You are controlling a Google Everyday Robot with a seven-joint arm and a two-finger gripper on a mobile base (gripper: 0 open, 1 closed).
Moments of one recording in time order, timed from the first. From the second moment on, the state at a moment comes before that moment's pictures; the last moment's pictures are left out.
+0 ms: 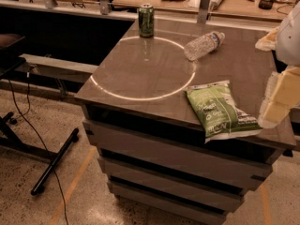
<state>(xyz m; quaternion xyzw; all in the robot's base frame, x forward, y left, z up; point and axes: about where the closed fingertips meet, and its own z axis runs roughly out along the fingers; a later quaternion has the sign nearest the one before) 0.438 -0.217 0.976 -0.60 0.78 -0.03 0.16</state>
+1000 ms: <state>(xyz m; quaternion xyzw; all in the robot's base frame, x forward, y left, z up) 0.448 -0.208 0.934 -0.60 0.78 -0.02 0.15</state>
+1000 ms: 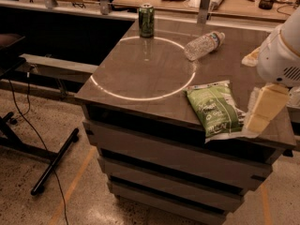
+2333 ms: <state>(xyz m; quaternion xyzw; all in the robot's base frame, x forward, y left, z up) 0.467 -0.194 0.842 -0.59 0.80 0.01 0.14</state>
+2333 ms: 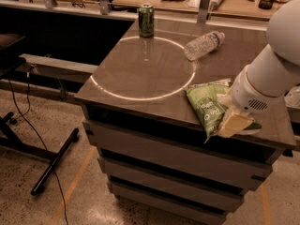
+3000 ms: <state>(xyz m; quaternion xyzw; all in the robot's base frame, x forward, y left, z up) 0.474 -0.193 0.842 -0.58 0.80 0.01 0.14</state>
